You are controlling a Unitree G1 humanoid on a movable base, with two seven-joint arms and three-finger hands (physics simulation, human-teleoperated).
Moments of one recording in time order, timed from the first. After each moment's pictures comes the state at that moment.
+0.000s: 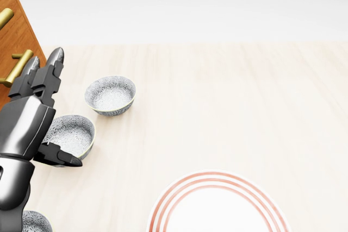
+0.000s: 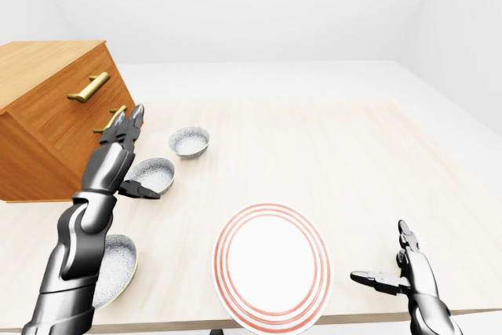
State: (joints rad) left arm -0.22 0.24 0.15 -0.11 0.85 -0.09 -0.13; right arm 0.19 -0.31 -0.59 0.40 -0.02 -0.09 0.29
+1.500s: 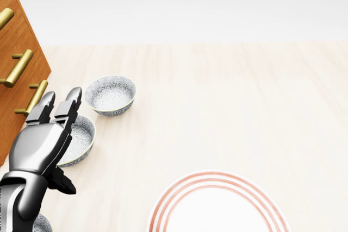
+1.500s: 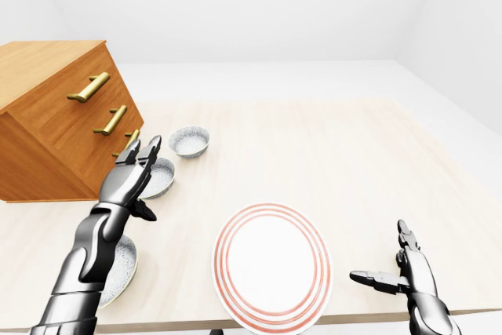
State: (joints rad) left arm -0.18 0.25 0.10 0.06 1.09 -0.09 -0.13; right arm 0.19 -0.31 -0.59 0.40 -0.03 -0.09 0.29
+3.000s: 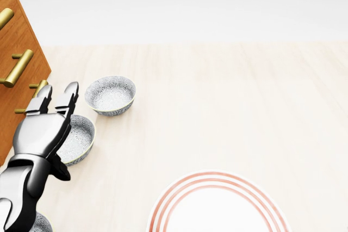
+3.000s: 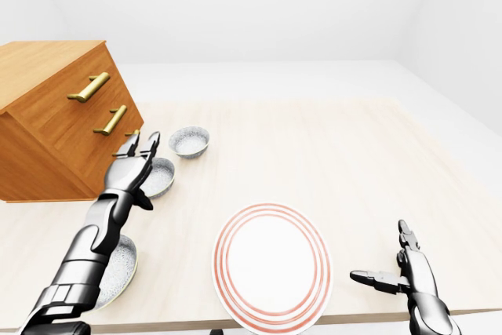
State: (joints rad) left arm -0.37 0.31 0.06 0.42 1.16 -0.09 0.04; right arm 0.18 -0.31 -0.59 0.40 -0.03 -0.09 0.28
